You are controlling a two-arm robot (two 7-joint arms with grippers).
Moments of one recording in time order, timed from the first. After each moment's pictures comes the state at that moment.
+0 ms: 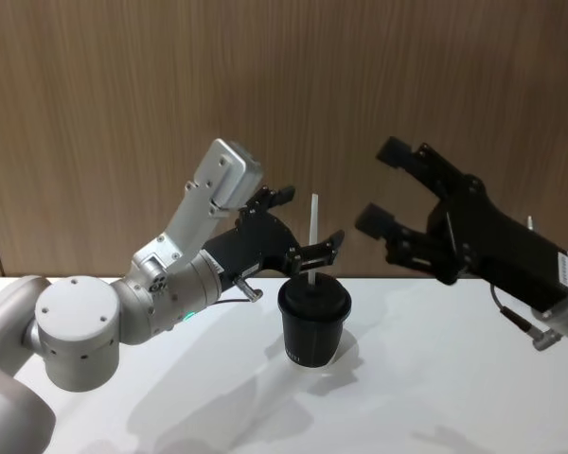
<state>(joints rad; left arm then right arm) -0.67 0.26 0.60 -1.33 -0.31 0.04 -0.39 0.41 0.55 -0.30 -1.66 0.89 -0.07 0.96</state>
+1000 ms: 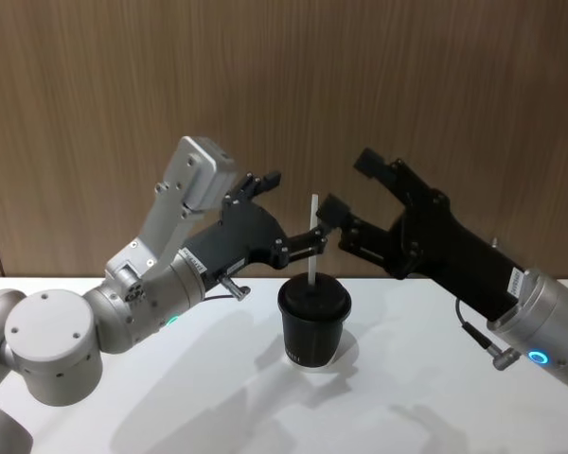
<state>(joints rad) -0.59 0.28 0.54 -1.43 -0.30 0.00 -0.37 0.36 0.50 -0.35 -1.70 0.83 -0.06 0.70</state>
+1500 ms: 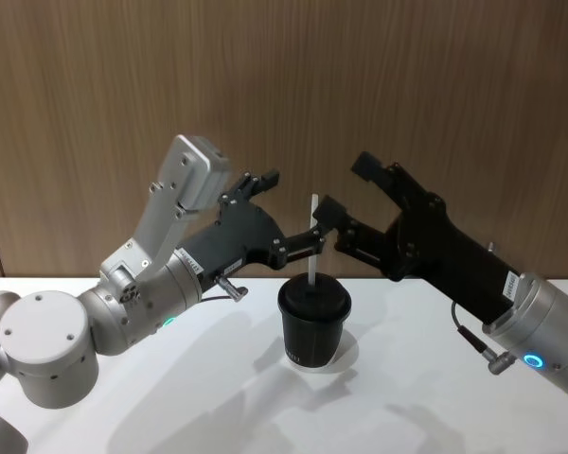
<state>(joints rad) -0.58 0.29 0.53 -1.46 -0.31 0.00 -0.38 0.35 0.50 -0.36 -1.70 0.84 -0.06 0.68</state>
